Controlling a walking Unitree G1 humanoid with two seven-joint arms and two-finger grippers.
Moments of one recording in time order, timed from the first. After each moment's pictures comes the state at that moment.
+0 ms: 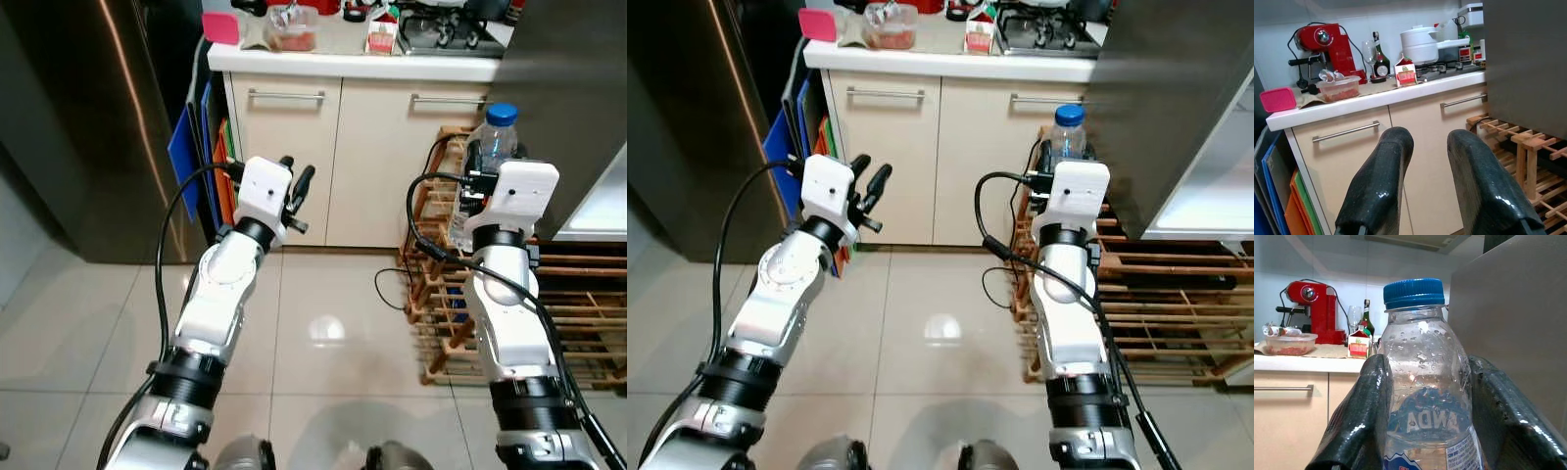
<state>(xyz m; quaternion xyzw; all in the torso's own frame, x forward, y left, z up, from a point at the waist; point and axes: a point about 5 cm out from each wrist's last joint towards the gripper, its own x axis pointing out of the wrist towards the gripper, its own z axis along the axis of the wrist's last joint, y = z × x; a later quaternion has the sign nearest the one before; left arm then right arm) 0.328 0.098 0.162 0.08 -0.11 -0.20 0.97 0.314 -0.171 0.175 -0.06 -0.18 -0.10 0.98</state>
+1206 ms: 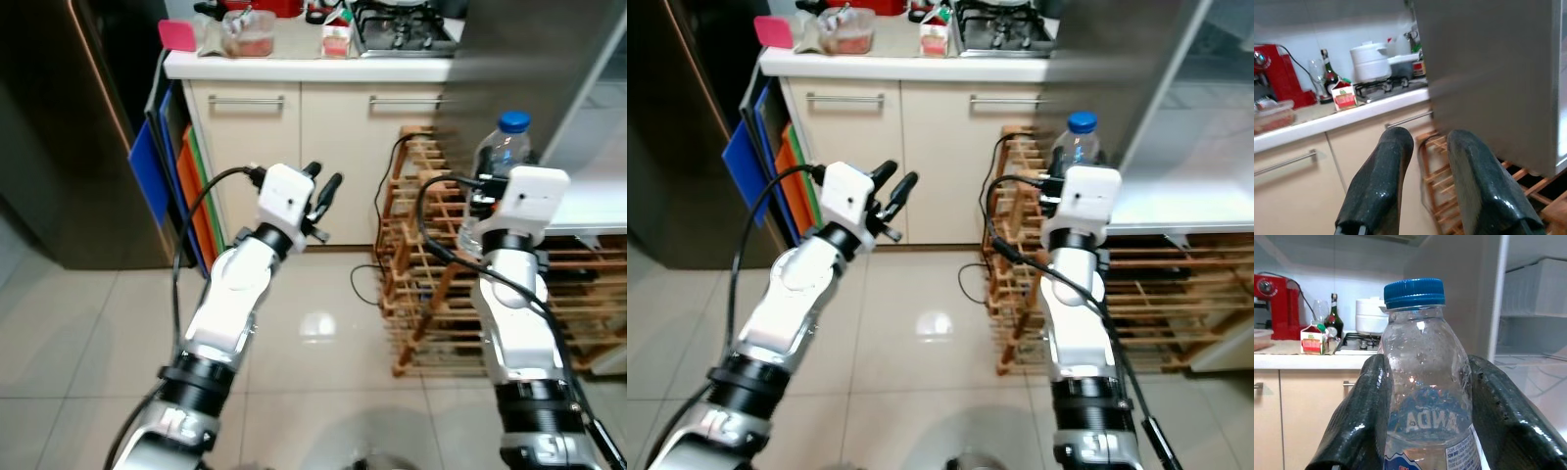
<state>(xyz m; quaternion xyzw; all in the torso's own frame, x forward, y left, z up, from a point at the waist) 0.326 0.082 0.167 0.09 -0.13 -0.24 0.96 0.311 -0.173 0.171 -0.07 -0.18 -0.11 0.98</state>
